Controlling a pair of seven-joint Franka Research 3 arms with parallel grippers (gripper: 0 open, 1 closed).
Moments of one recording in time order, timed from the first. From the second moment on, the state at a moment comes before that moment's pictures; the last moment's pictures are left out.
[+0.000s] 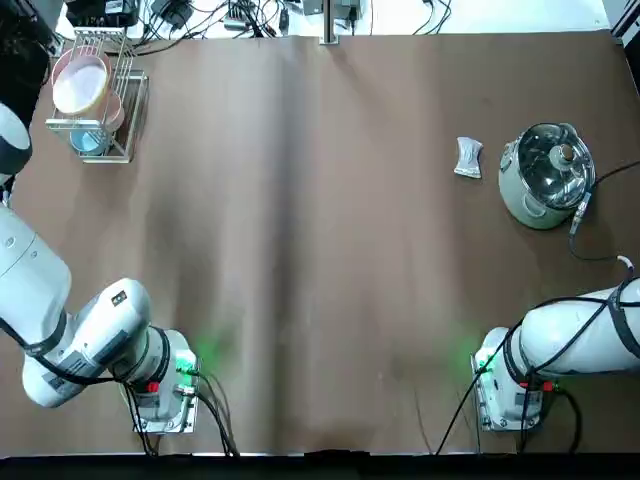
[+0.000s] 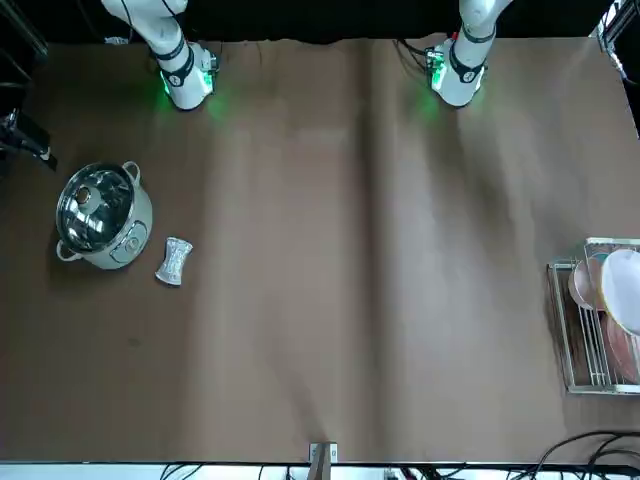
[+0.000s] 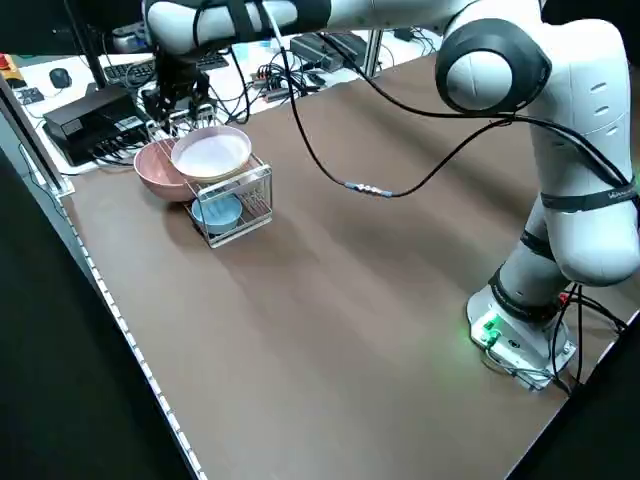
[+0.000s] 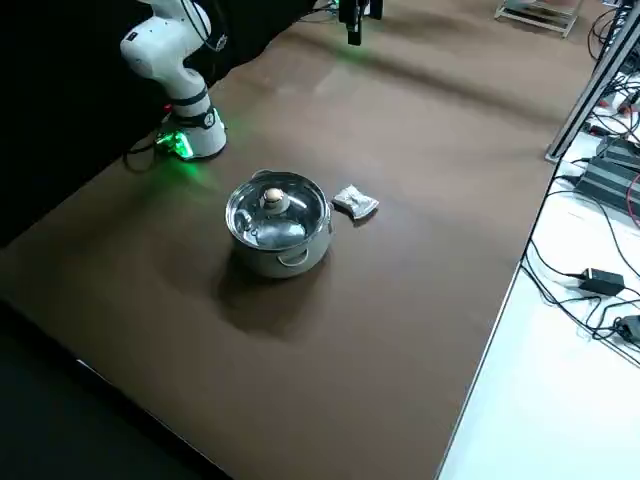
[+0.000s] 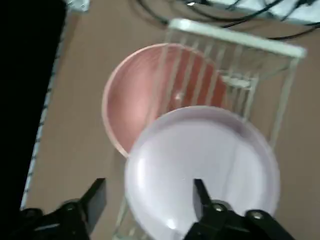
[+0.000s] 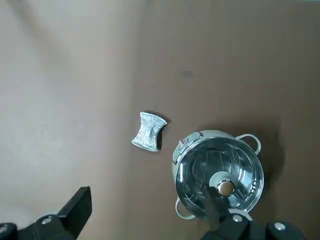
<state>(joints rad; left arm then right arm) 0.65 0.55 -0.21 -1.29 0.08 2.04 0.25 0.02 -0.01 -0.07 -1.46 0.03 1.50 -0.14</state>
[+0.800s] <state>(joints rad) 0.51 0.43 -0.44 -1.28 0.09 1.89 0.15 0.02 -0.01 -0.08 -1.46 0.03 1.49 -0.13</state>
